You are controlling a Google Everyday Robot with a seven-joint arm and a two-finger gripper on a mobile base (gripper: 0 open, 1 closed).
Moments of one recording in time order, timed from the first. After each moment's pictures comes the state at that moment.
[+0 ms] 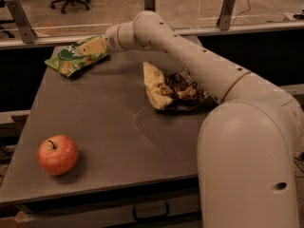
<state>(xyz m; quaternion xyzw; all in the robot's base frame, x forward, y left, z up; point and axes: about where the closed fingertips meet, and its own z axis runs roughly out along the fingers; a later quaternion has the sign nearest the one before) 0.820 0.168 0.893 -0.37 0.73 0.27 0.51</state>
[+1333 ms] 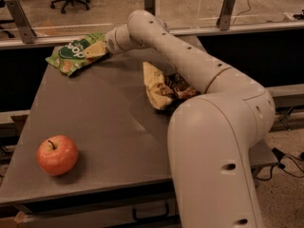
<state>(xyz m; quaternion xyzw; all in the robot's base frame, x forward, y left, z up) 0.847 0.175 0.853 -0.37 0.77 0.25 0.45</state>
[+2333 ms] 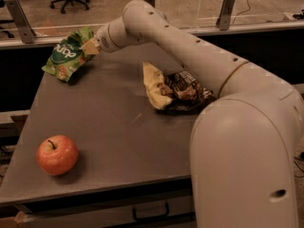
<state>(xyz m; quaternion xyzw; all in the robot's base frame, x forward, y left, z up) 0.785 0.191 0.893 -0.44 0.73 0.25 0.46</state>
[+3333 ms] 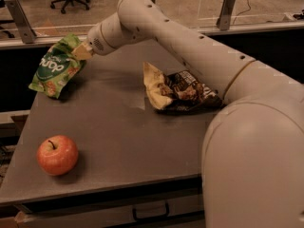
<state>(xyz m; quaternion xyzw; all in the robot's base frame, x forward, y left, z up) 0.726 0.210 0.904 -0.51 0.70 0.27 0.42</state>
